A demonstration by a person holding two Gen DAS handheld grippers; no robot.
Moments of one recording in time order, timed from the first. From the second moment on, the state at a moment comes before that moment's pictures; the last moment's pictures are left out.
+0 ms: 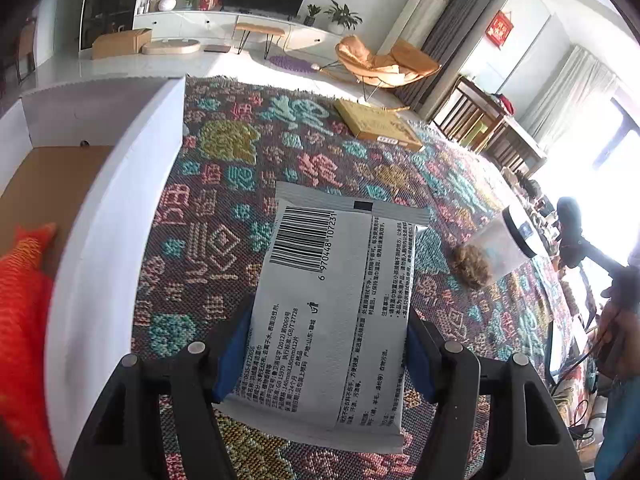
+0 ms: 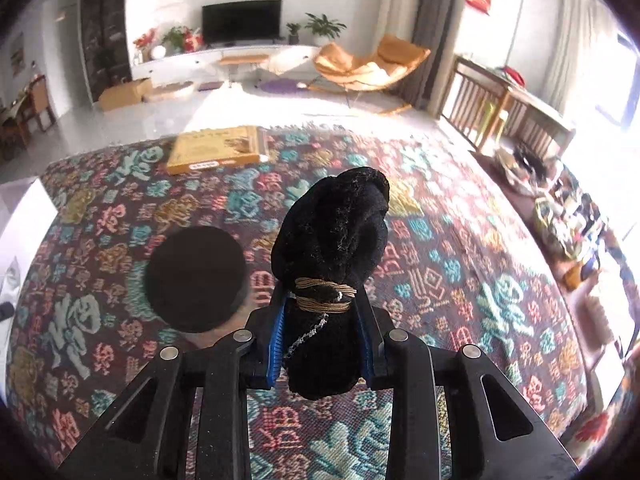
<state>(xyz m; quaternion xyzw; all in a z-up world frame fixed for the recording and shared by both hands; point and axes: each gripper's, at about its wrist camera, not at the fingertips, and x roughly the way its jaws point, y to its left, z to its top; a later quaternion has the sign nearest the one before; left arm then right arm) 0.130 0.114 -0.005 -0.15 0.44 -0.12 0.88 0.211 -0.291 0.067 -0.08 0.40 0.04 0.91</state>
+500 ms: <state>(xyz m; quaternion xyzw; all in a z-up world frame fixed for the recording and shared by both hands) 0.011 0.348 0.032 -0.08 0.43 0.19 0.88 0.078 0.111 0.072 -0.04 0.43 0.50 0.75</state>
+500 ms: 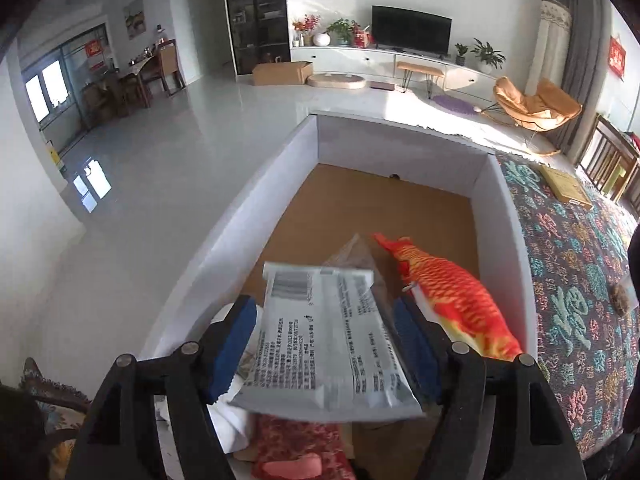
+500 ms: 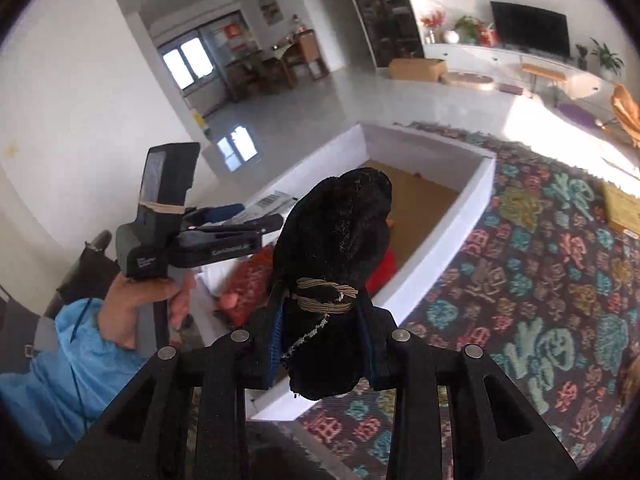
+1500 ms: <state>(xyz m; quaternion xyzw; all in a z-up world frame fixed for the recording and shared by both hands) -0.079 0.283 0.053 -0.06 0.39 0.29 0.87 0.071 0.136 0.039 -0.13 0.49 0.38 0.78</state>
